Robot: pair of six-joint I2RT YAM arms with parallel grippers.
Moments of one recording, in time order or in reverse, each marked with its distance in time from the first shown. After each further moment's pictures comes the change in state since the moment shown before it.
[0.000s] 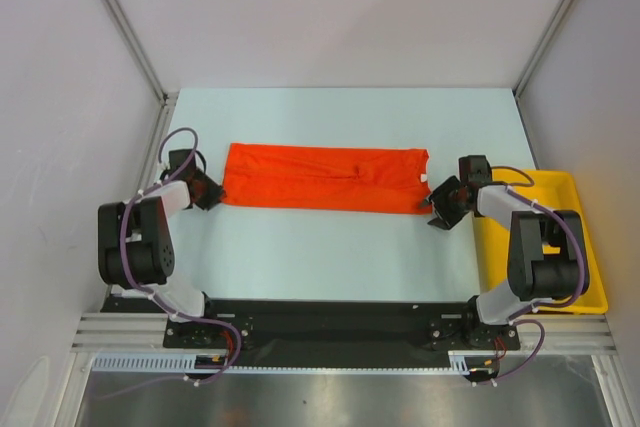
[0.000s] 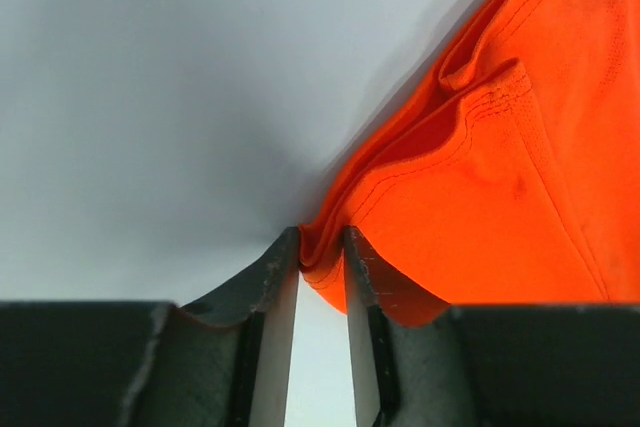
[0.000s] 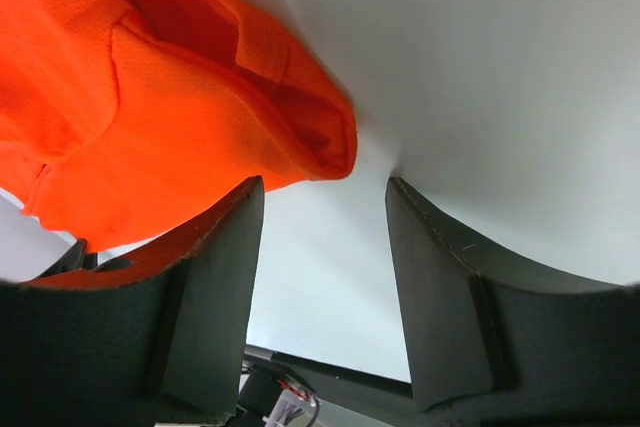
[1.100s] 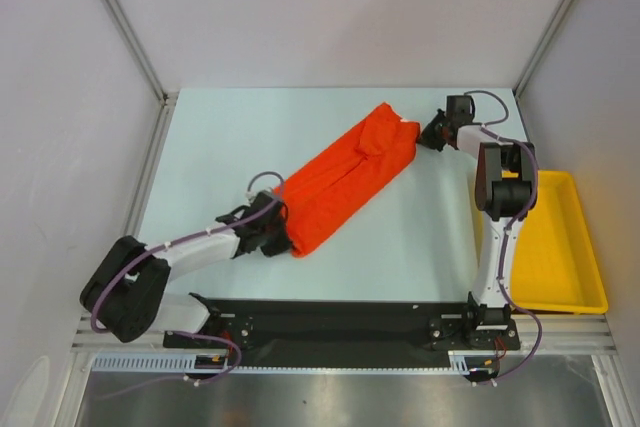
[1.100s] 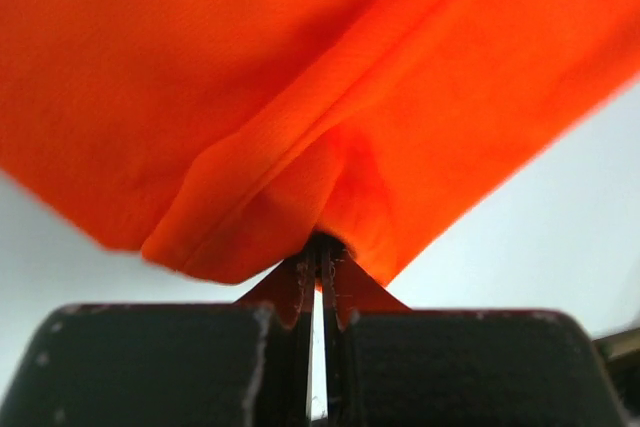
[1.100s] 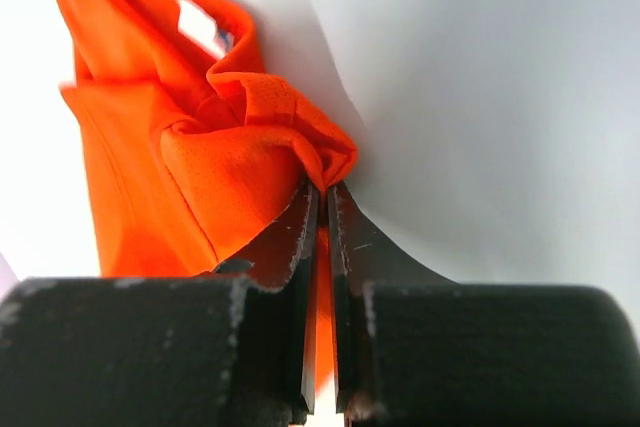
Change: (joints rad) left arm -0.665 -0.285 -0.253 -0.083 -0.049 -0.172; right arm -0.005 0.676 0.767 0.220 0.013 -0.237
